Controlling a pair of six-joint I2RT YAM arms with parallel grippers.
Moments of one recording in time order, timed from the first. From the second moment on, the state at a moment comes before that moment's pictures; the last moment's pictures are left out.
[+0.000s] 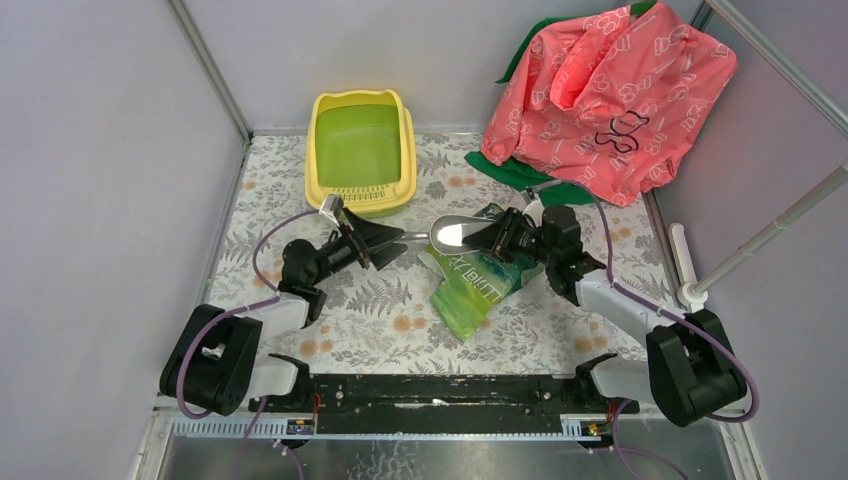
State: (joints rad) left arm -0.26 1.29 0.30 1.18 0.71 -1.53; right arm 0.38 1.24 0.57 0.37 -0.57 1.08
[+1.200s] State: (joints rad) left arm -0.29 1.33 0.35 1.03 0.73 -1.38; right arm 0.47 1.33 0.67 0.22 -0.57 1.02
